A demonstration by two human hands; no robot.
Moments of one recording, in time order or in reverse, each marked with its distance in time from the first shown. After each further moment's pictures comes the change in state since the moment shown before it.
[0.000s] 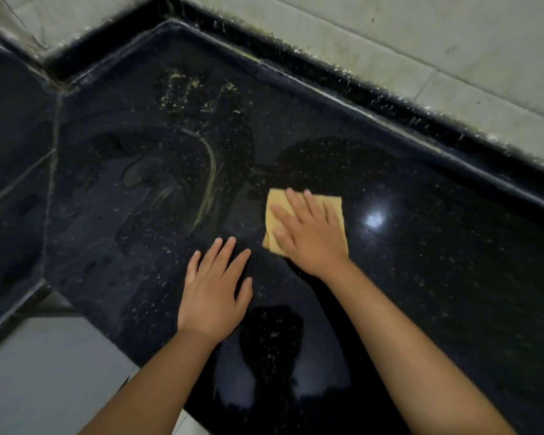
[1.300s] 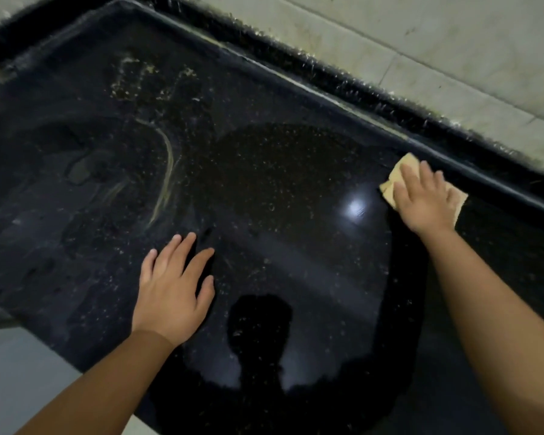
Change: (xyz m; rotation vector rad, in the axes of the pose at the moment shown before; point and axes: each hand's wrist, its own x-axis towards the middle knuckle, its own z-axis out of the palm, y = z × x) left_hand 0.000 0.001 0.007 -0.052 0.060 0.006; right_hand -0.030 0.184 -0.044 0.112 0.143 0.630
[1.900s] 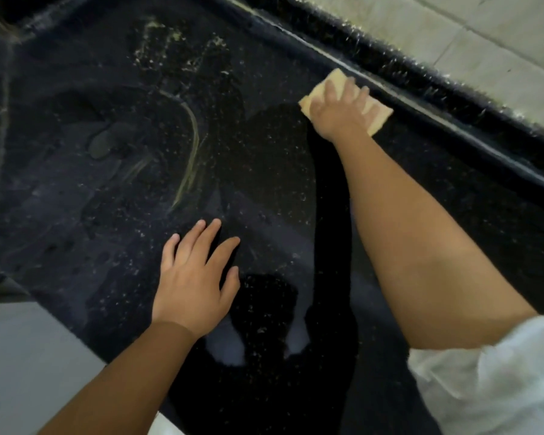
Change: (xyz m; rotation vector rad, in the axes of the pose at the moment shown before) left_hand 0.002 -0.001 -0.001 0.013 -0.009 0.009; right_hand 0.066 -0.197 0.017 0.043 -0.117 -0.181
